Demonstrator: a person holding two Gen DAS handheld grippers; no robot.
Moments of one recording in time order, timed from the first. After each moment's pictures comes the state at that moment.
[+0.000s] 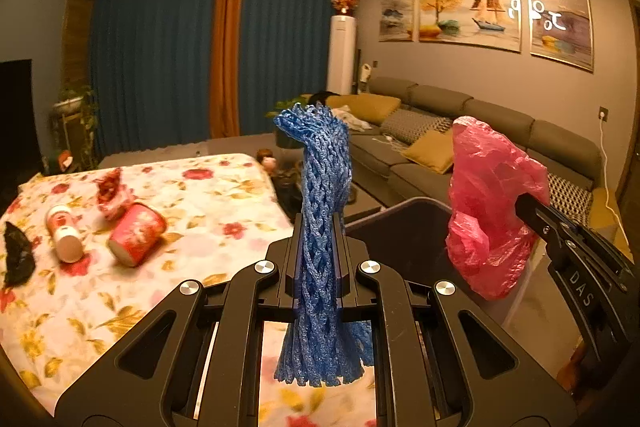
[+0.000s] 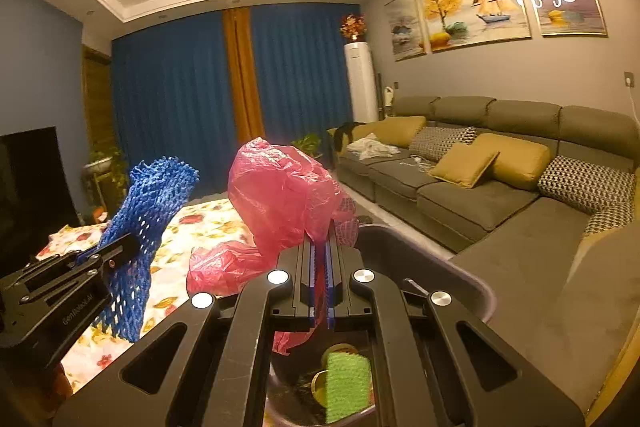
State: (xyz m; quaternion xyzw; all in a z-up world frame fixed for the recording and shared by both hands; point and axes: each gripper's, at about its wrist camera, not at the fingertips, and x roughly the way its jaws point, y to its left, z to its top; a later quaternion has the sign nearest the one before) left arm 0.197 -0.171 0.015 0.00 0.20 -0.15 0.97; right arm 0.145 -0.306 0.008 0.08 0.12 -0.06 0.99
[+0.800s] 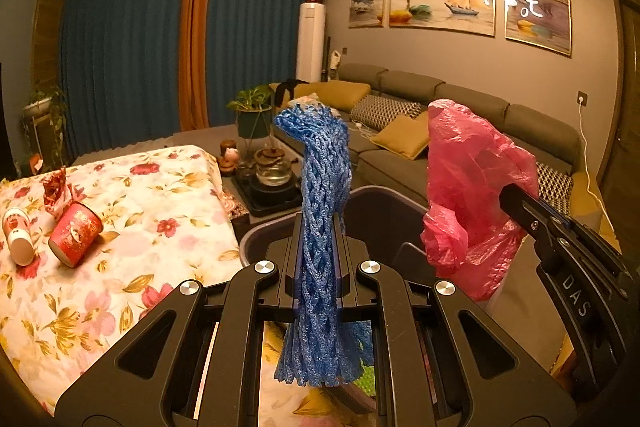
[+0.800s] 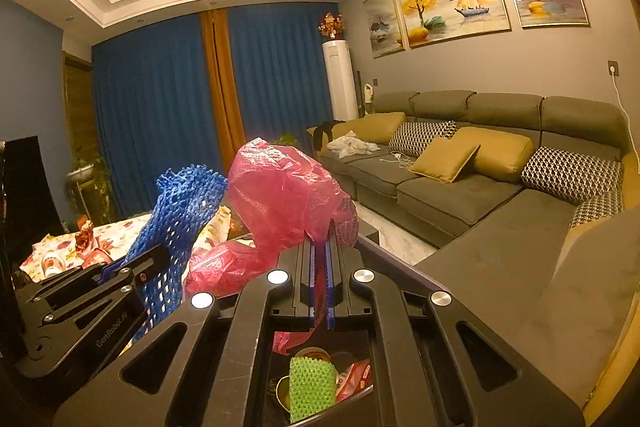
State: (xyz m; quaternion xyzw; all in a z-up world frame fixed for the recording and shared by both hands) left arm 0.215 -0.231 -0.007 0.01 0.21 -0.20 0.96; right arm 0.147 -0.323 0.001 0.10 0.13 -0.09 0.98
